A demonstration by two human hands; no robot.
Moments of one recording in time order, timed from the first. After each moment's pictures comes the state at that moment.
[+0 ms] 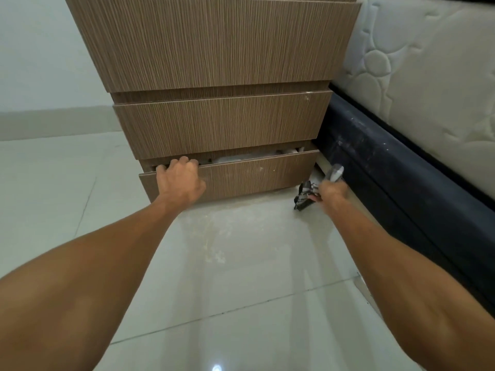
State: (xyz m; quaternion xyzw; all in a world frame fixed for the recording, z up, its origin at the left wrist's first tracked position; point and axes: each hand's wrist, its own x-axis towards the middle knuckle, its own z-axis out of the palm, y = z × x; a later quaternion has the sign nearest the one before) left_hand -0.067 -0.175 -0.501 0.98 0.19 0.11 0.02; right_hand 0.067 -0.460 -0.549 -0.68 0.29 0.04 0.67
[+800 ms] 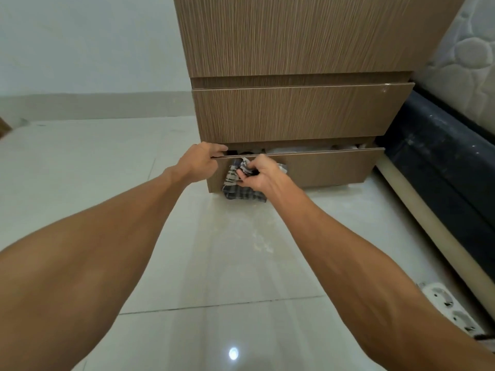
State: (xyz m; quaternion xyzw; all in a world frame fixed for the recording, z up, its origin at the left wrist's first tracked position) left_hand -0.106 -0.081 -0.480 0.95 0.17 0.01 0.27; right_hand -0.017 -0.203 -0.514 -0.47 0.18 0.37 0.78
